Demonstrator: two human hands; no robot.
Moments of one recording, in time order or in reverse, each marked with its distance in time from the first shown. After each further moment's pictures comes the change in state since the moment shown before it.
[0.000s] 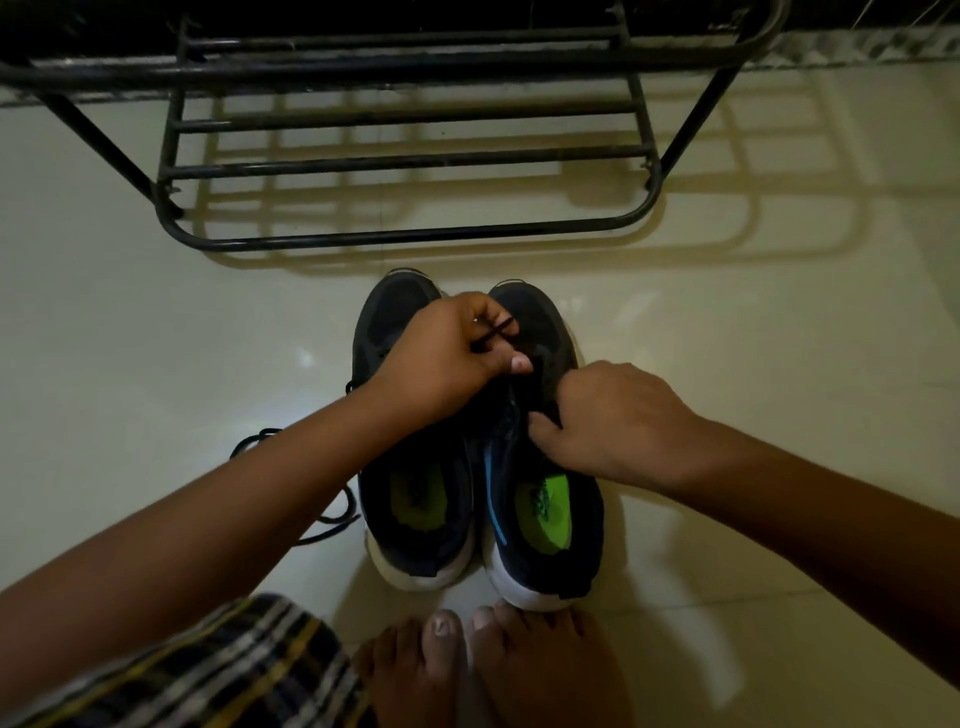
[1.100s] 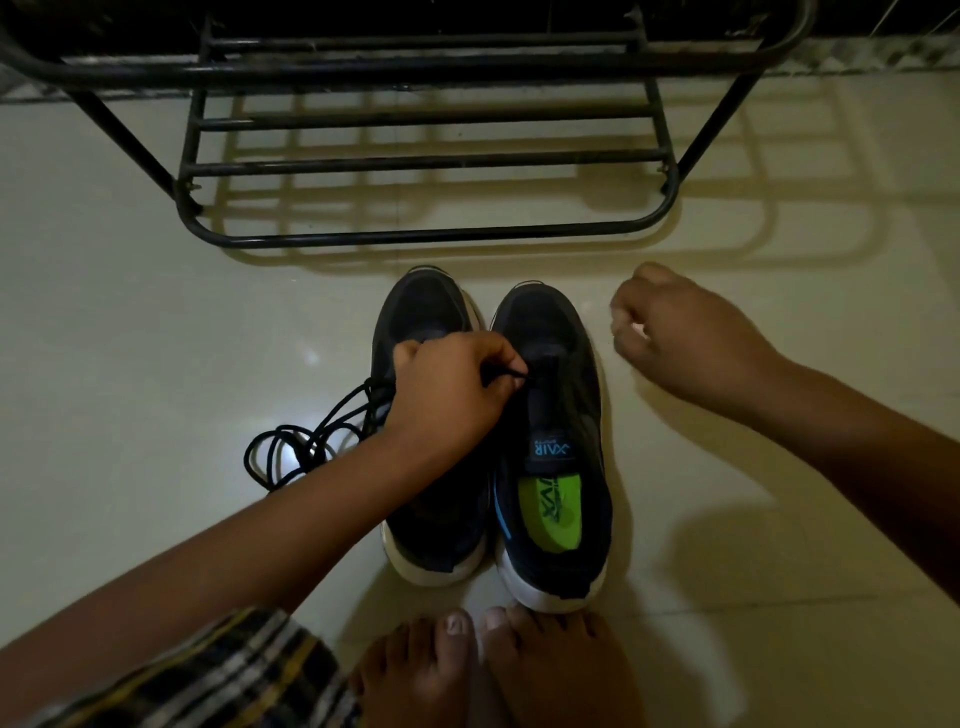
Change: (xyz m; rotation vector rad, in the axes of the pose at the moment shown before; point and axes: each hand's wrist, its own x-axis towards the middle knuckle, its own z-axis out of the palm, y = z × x) left_hand -0.021 -0.012 0.012 0.333 0.201 0.025; right_hand 0.024 0.052 -0.015 0.124 0.424 -0.098
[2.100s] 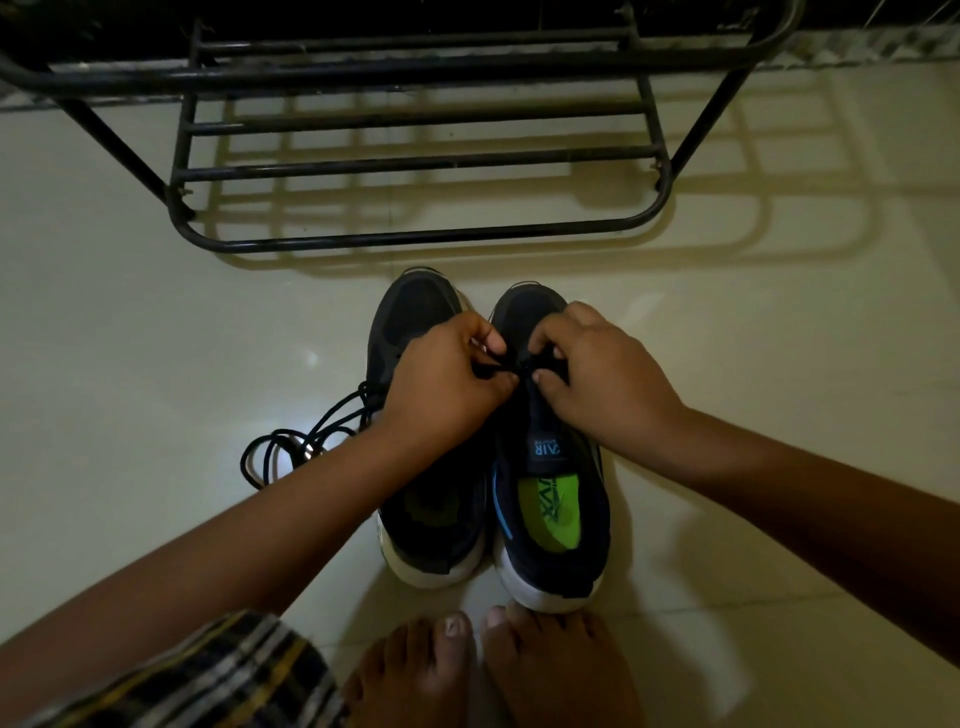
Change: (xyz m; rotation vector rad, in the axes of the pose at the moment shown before) left_hand 0.007 0.002 -0.004 -0.174 -0.040 -0.112; right_hand -0.007 -0.043 0.034 0.188 -0.010 0.029
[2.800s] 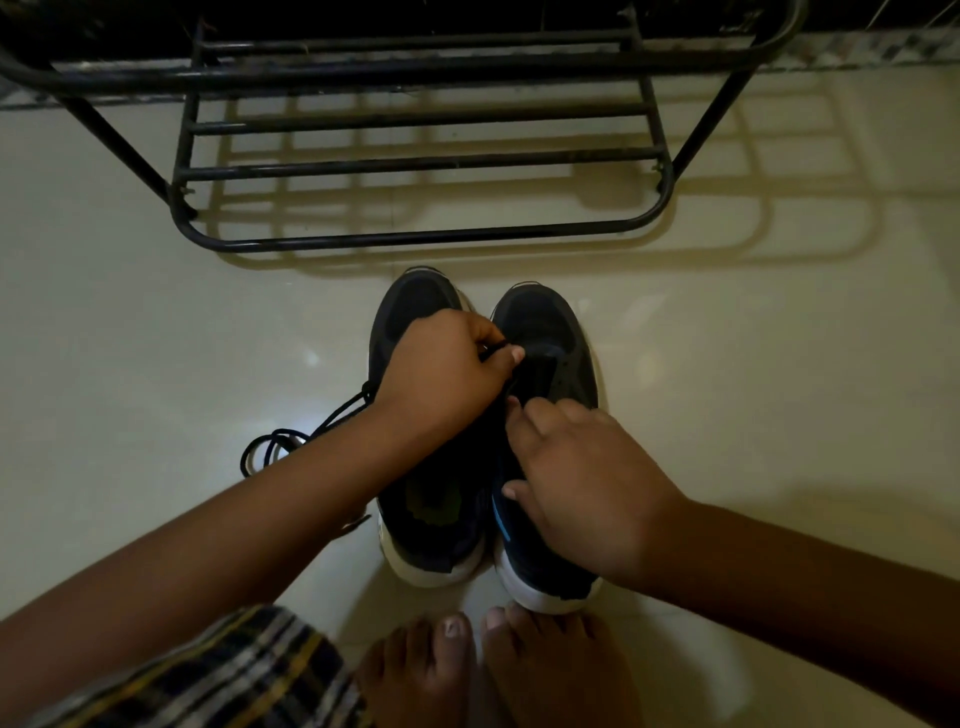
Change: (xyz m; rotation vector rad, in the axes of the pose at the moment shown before) left_hand 0.006 0.008 -0.008 0.188 -0.023 0.051; right_hand -0.054 -0.037 0.002 -0.378 -0.274 -0.192
